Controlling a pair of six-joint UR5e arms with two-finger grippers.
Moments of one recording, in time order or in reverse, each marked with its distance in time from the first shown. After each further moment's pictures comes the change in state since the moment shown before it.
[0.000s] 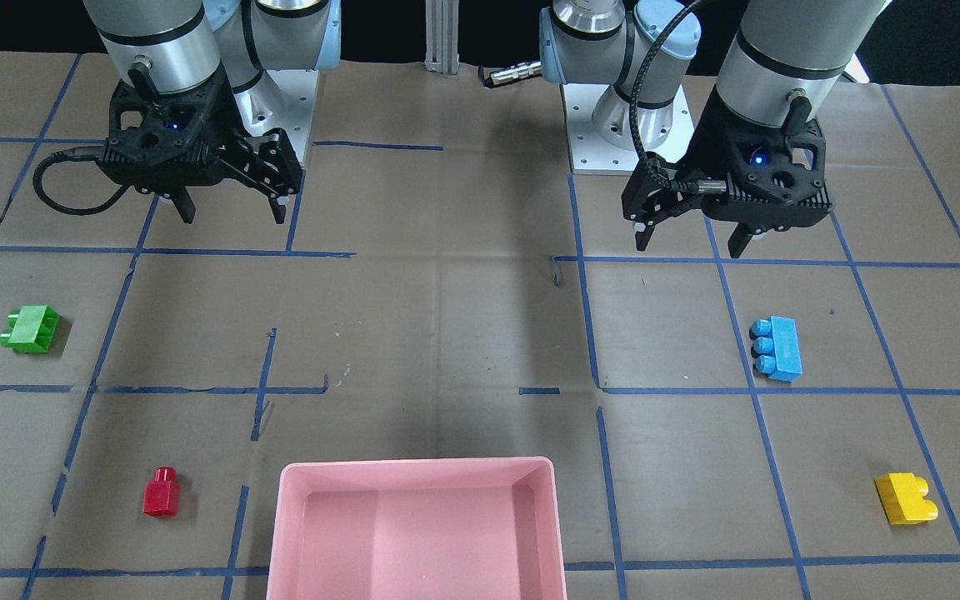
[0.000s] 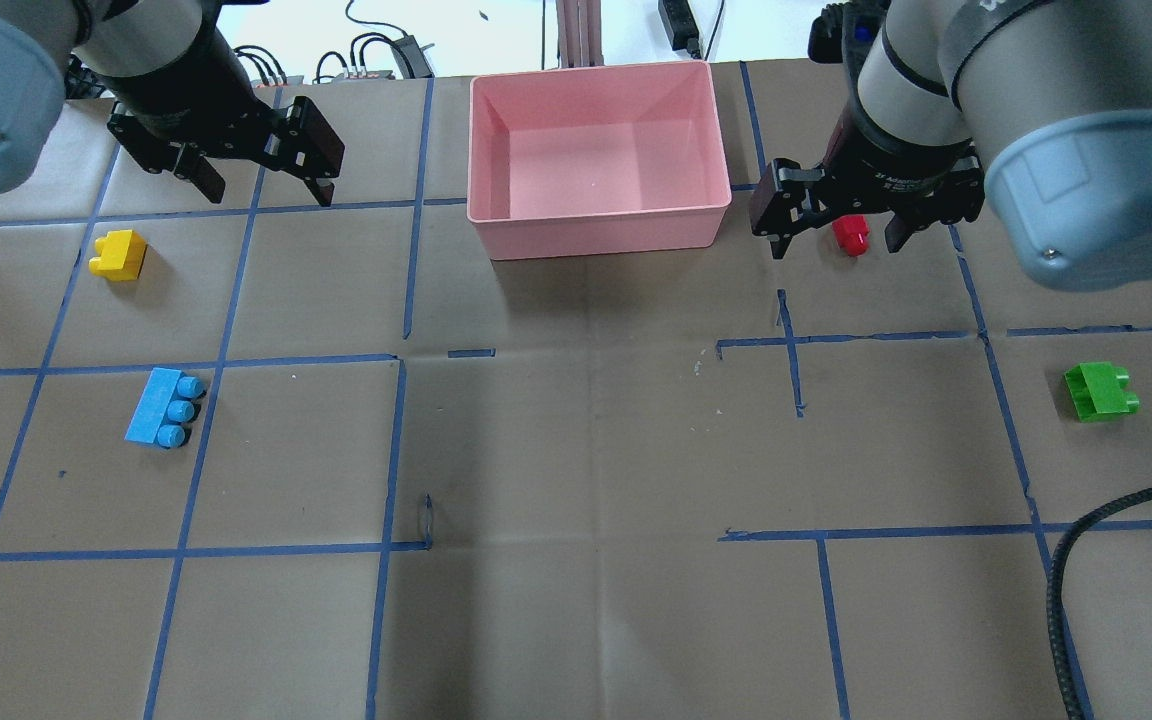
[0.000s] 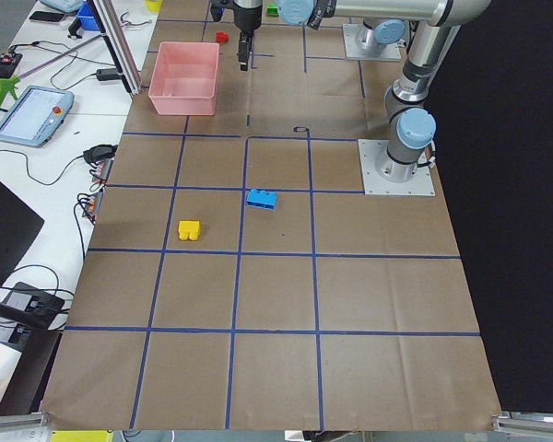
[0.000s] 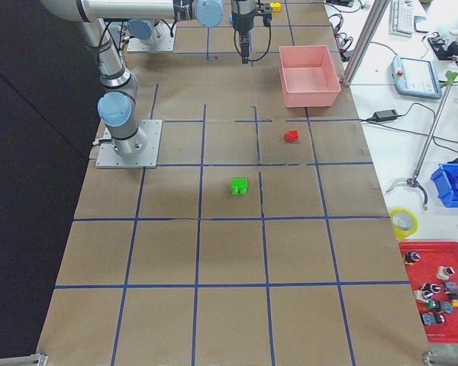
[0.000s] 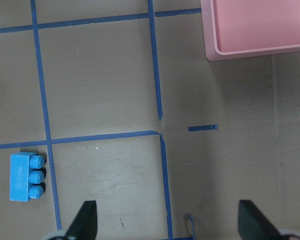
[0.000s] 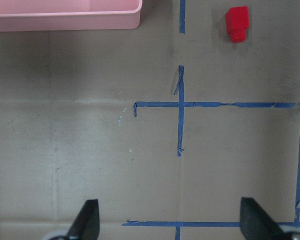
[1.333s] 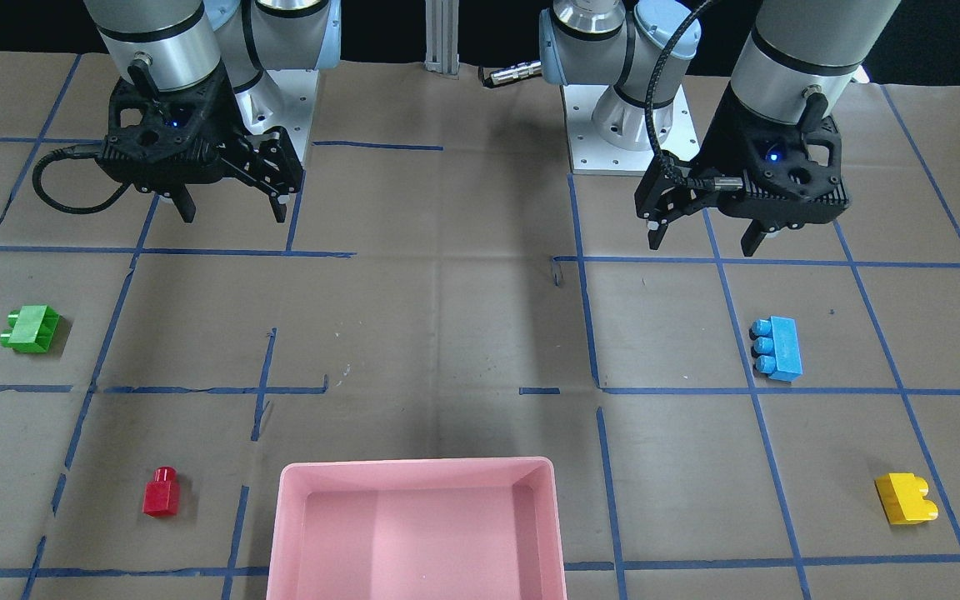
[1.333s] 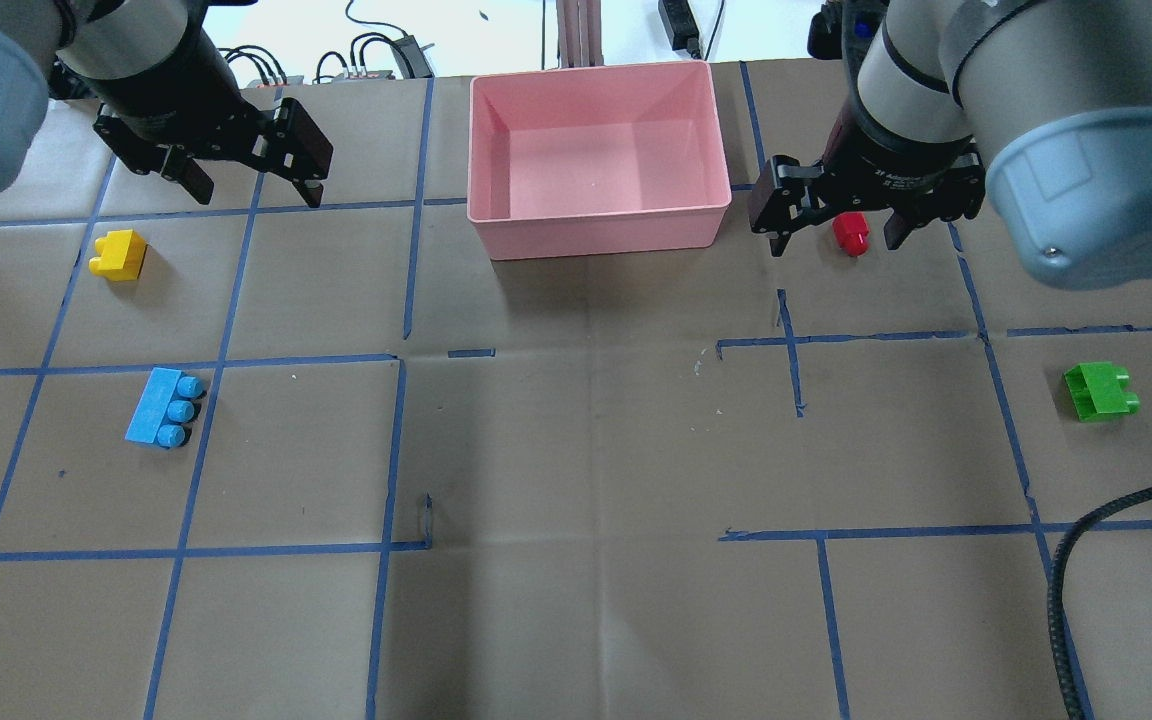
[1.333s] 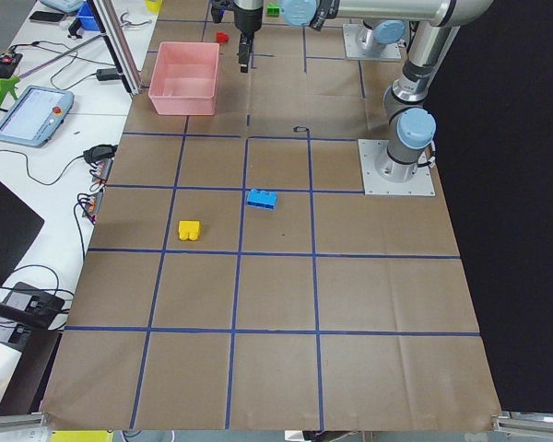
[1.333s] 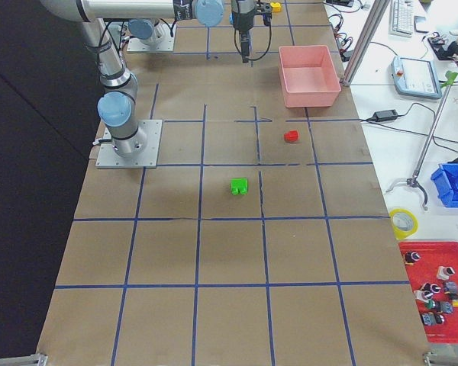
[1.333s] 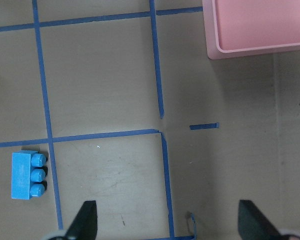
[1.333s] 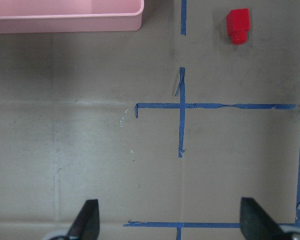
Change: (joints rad) left arm 0.055 0.016 -0.013 0.005 0.006 0.050; right arm 0.001 0.000 -0.005 0.000 0.004 0.000
